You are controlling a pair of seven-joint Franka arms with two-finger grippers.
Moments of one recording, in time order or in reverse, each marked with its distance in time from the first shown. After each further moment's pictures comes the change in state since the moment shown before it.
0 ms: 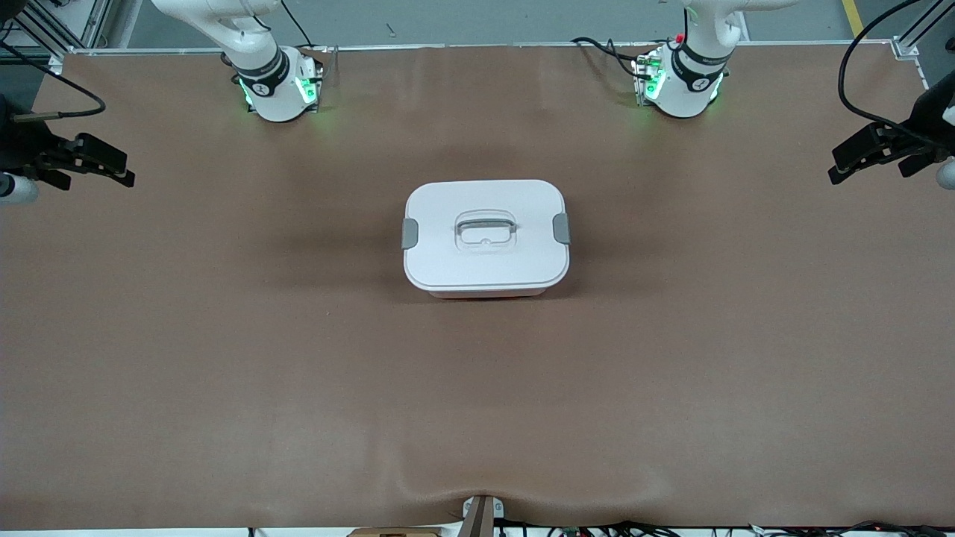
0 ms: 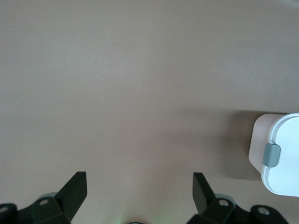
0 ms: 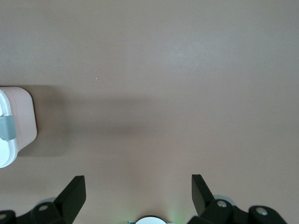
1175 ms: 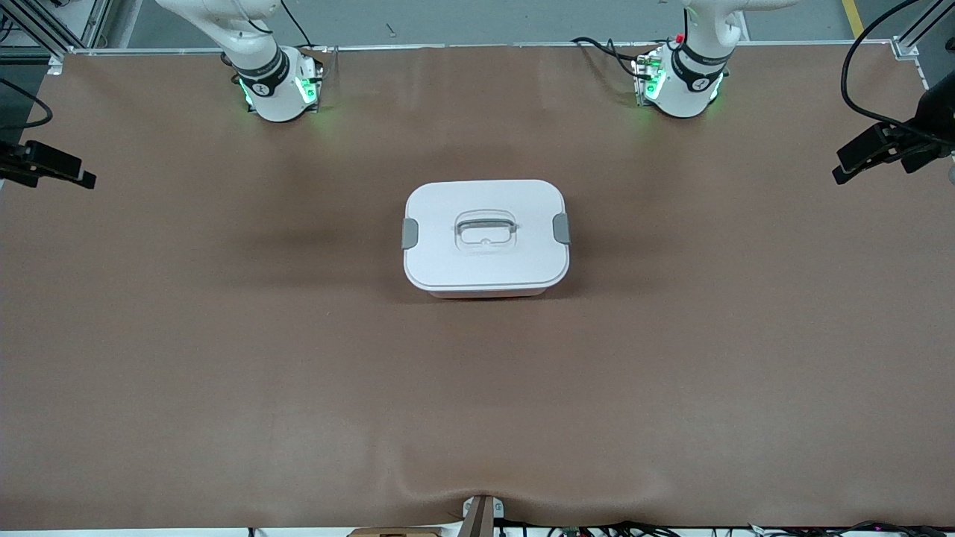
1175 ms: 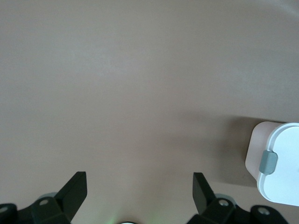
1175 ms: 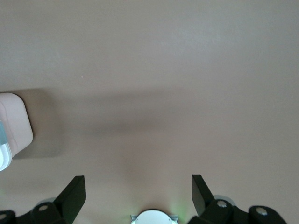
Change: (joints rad) left arm 0.000 -0.003 0.004 0.001 0.000 0.000 -0.055; right arm -0.139 0.027 0.004 -0.003 0.046 -0.013 -0.050
